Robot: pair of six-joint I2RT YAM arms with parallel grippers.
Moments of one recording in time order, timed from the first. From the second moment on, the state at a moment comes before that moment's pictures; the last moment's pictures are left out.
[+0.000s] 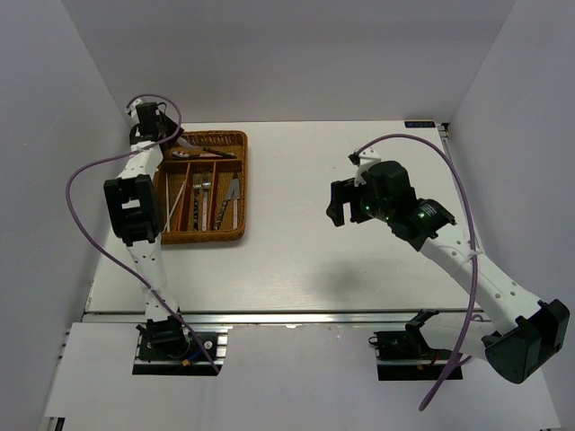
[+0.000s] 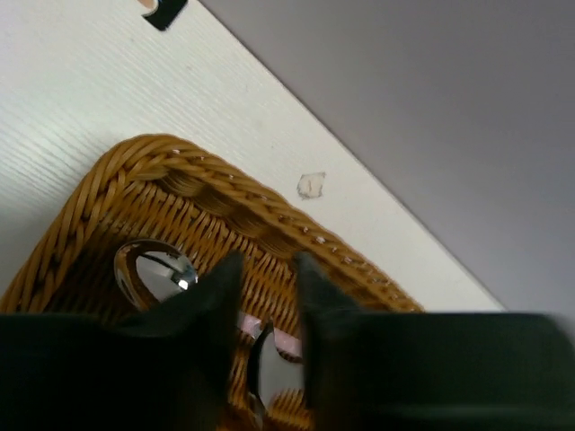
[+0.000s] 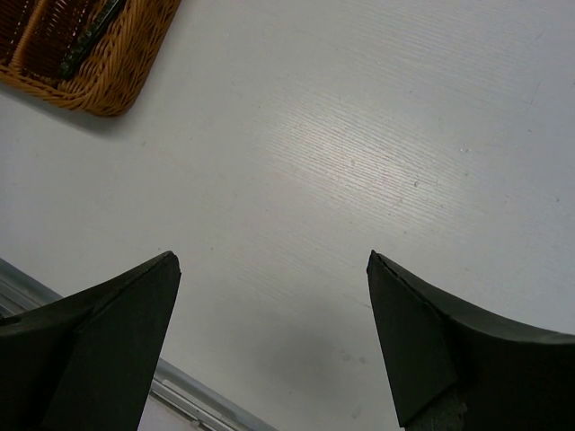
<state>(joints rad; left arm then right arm) 0.15 2.31 1.96 -0.17 0.01 -0.68 0.62 1.14 1.10 -0.56 -0.02 0.20</state>
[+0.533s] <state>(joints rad) 0.15 2.09 1.93 -0.25 -0.03 -0.62 0.62 1.15 1.10 -0.56 0.01 0.22</state>
